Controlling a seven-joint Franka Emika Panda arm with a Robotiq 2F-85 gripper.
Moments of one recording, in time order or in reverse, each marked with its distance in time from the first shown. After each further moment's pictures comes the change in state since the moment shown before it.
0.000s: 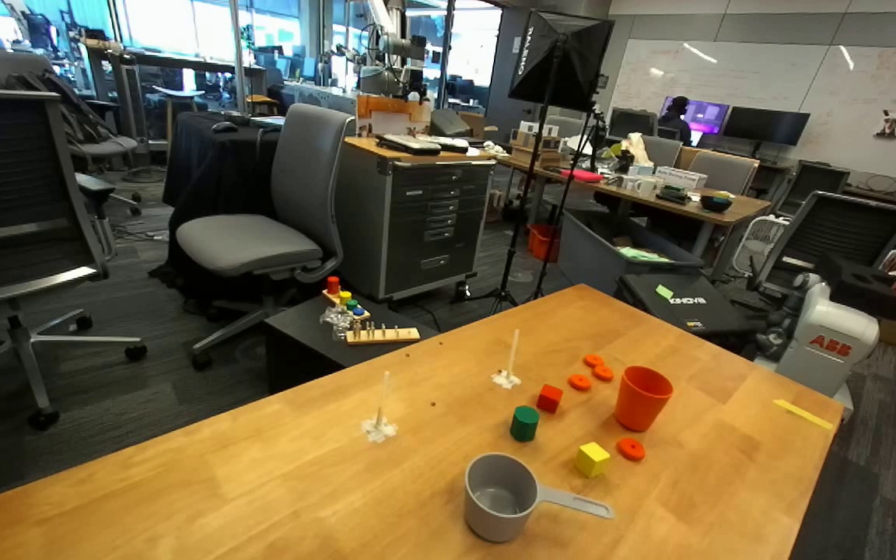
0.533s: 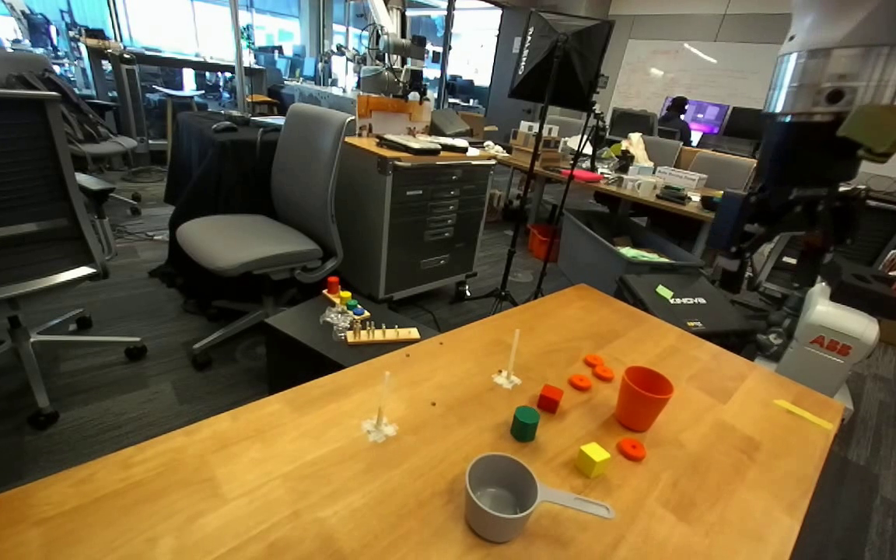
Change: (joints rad) arm 0.022 0.508 0.039 0.156 -0.023 0.240 0.246
